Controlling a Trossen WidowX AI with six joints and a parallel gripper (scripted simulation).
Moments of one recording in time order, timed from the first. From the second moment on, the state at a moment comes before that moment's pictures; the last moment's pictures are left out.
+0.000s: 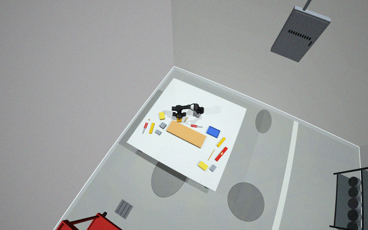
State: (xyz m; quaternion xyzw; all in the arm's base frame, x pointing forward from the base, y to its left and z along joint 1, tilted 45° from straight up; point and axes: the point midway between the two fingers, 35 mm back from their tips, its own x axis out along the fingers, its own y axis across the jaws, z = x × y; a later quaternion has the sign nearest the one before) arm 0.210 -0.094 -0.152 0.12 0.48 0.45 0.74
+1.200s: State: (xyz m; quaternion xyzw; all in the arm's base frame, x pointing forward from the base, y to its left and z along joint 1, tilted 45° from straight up) arm 0.219 -0.143 -0.103 0.12 0.49 0.45 0.74
